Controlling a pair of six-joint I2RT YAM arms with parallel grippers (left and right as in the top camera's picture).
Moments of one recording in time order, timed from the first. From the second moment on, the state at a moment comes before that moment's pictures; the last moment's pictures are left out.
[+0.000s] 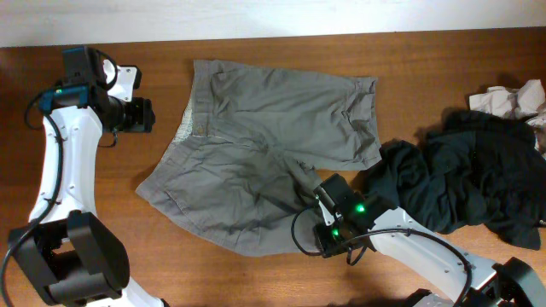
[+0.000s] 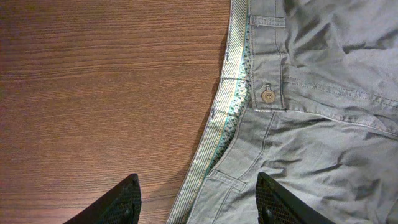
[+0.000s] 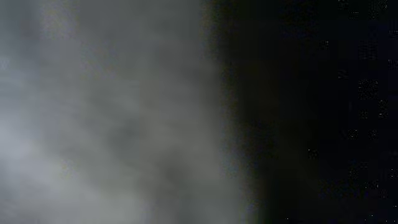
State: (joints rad) left arm 0.18 1.83 1.63 -0.96 0.17 0.22; right arm 0.59 1.41 0.69 -0.73 -0.20 0.34
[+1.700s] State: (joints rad) left arm 0.18 1.83 1.63 -0.98 0.17 0.22; right arm 0.32 1.57 1.10 -1.17 -0.31 0.28
